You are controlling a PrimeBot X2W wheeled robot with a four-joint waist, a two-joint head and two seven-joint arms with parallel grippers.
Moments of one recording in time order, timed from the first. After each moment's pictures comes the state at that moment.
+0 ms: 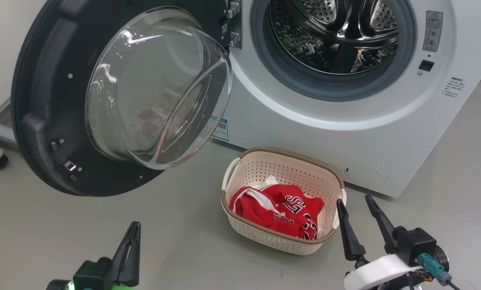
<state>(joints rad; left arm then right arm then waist) 0.13 0.08 -0.21 0.05 -0.28 0.04 -0.20 0.07 -0.04 0.25 0.15 0.30 0.01 -0.26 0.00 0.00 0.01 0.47</state>
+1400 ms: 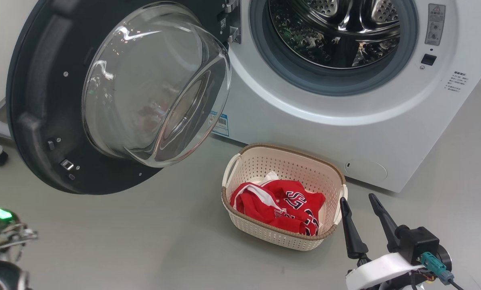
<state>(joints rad) -0.02 0.11 0.10 -0.40 -1.59 -0.12 -0.22 0.07 -0.04 0.24 0.15 0.30 0.00 -0.26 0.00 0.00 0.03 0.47</state>
